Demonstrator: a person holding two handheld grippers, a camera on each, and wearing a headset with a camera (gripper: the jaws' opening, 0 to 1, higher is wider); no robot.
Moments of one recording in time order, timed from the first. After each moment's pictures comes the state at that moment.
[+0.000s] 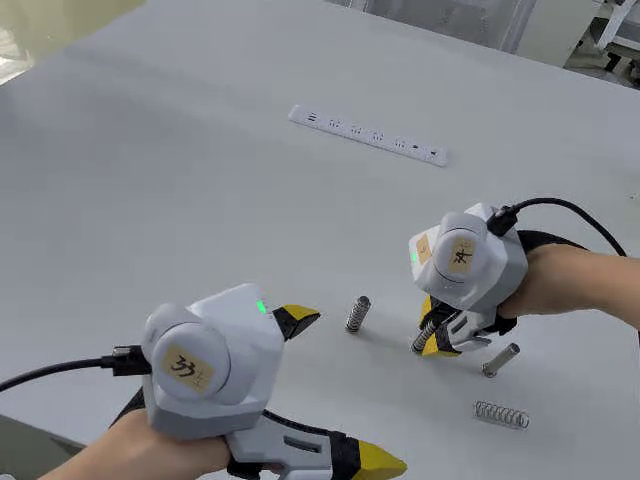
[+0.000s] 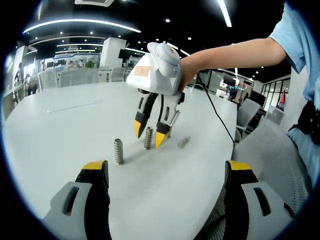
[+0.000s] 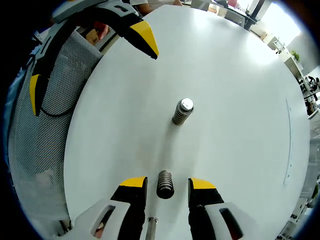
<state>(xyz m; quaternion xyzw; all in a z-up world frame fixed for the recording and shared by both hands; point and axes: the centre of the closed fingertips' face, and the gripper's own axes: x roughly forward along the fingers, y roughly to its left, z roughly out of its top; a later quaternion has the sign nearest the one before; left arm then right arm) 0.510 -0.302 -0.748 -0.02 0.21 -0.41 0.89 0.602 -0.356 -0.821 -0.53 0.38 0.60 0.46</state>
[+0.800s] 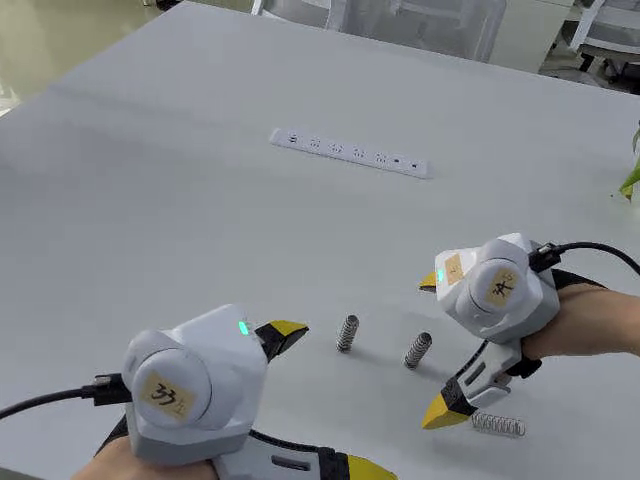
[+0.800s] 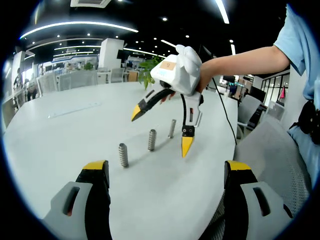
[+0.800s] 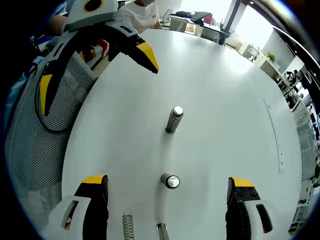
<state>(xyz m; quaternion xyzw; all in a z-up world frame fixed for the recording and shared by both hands) 0.516 -0.297 -0.741 0.00 0.21 -0.41 0.89 0.595 -0.358 -0.803 -0.44 0.32 0.61 0.58</state>
